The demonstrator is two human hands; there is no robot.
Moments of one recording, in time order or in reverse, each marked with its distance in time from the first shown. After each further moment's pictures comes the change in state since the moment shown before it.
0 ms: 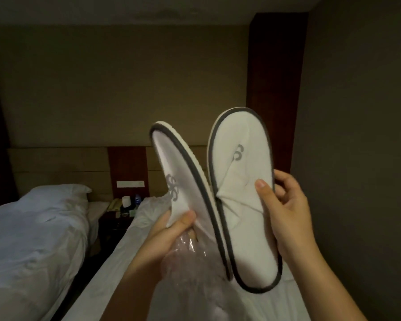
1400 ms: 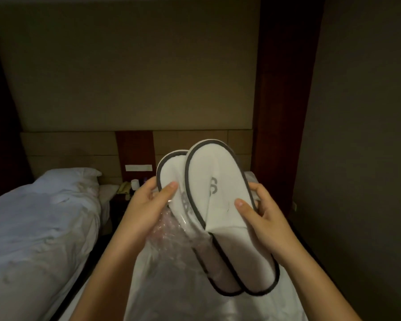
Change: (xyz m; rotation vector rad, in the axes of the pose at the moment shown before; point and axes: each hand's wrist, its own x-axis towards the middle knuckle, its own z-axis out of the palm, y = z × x) left_hand -0.006 0.023 -0.030 0.222 0.225 0.131; right_hand -0.032 0.041 0.000 -0.243 -0.352 0.183
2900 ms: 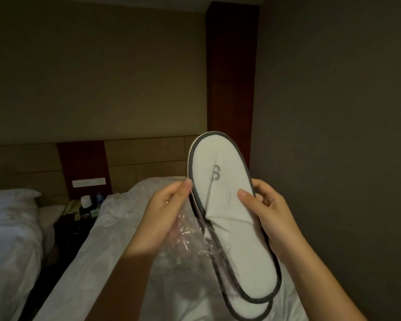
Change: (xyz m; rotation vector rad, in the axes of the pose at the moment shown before) left_hand -0.008 0.003 0.074 0.014 -0.387 0.210; right_hand -0.031 -0.024 -0.046 0.242 0.222 0.027
